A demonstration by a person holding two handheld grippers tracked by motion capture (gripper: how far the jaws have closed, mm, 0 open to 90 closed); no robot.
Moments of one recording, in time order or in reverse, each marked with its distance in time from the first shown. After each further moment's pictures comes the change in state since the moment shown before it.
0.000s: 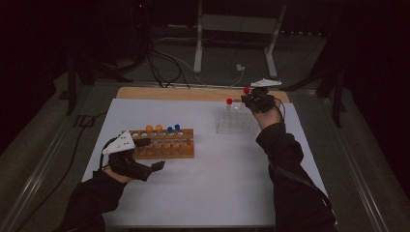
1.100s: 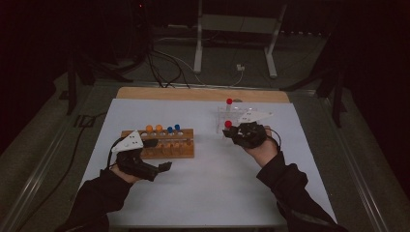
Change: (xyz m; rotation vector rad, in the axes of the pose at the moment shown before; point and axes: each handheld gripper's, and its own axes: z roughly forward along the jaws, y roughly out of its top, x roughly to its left) left arm -0.008 0.008 0.017 0.029 -0.039 -0.005; right arm 0.091 -0.049 -0.070 0.015 0.325 -0.198
